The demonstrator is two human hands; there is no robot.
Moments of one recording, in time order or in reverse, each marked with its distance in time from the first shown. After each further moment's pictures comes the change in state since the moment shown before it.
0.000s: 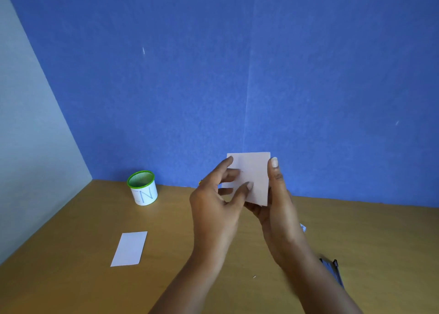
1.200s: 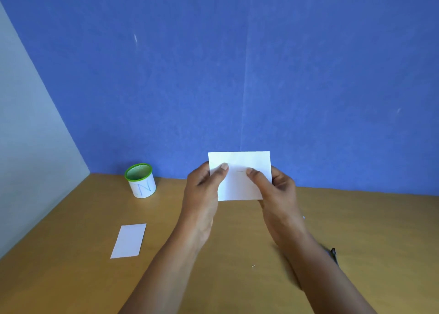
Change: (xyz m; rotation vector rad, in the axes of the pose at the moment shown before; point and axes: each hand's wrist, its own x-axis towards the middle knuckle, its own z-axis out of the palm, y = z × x) left_hand 0.018 -0.014 -0.008 -0.382 -0.183 -0.289; right_hand 0.019 0.017 -0.019 -0.092 0.096 -0.132
